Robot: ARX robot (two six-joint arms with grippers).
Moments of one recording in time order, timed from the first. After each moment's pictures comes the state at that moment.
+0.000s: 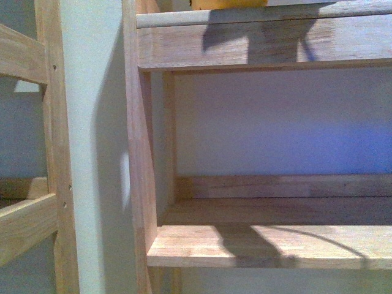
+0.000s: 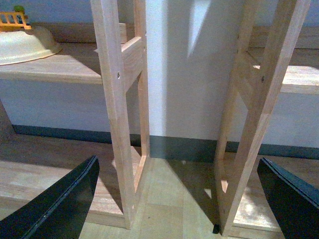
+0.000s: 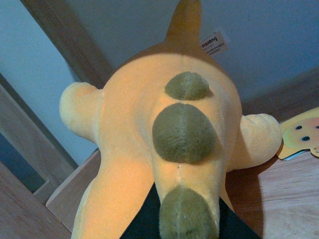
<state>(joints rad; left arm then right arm) 0.00 0.00 0.01 0.00 0.00 0.00 0.31 1.76 1.98 0.05 0.16 0.56</state>
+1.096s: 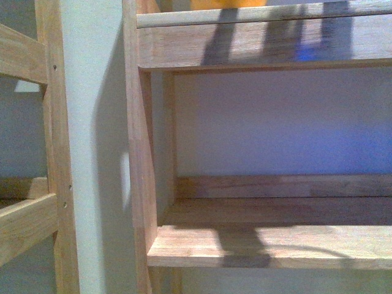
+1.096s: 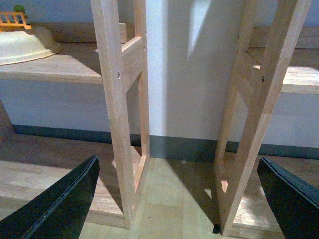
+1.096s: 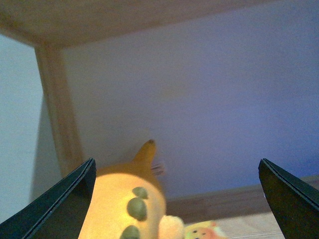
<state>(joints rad) 0.00 0.00 0.01 0.00 0.00 0.00 0.40 1.50 1.84 0.26 0.50 -0.06</state>
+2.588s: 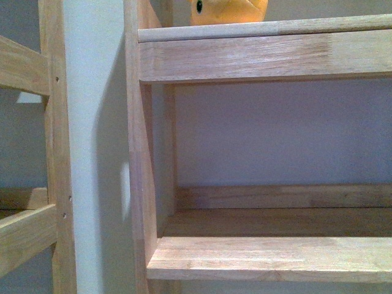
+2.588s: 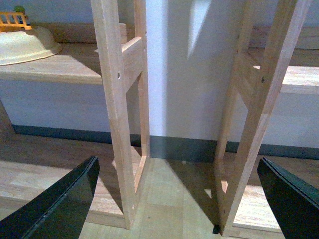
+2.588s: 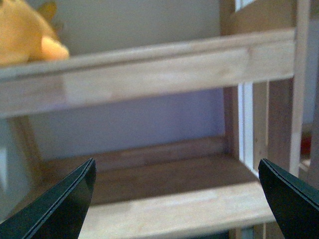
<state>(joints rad) 0.00 0.00 0.01 0.00 0.00 0.00 0.04 0.37 0.53 0.12 0.27 0.07</state>
